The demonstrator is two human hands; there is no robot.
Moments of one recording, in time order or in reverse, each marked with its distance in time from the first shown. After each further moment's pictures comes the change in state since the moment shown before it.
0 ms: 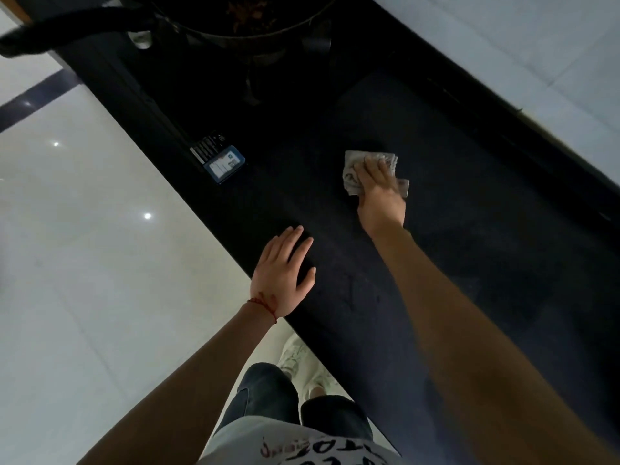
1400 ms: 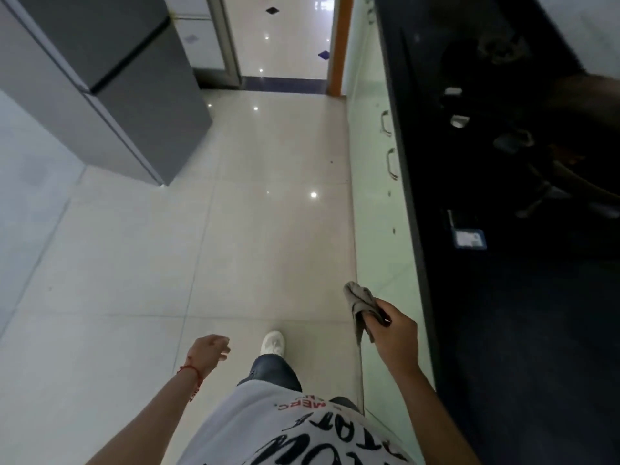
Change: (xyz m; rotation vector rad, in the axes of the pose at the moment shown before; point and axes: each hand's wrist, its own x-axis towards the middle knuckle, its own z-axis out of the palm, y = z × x) left_hand -0.361 -0.193 0.005 -1.186 0.120 -1.667; right_hand -0.166 -0.229 0.104 0.524 -0.410 -0.249
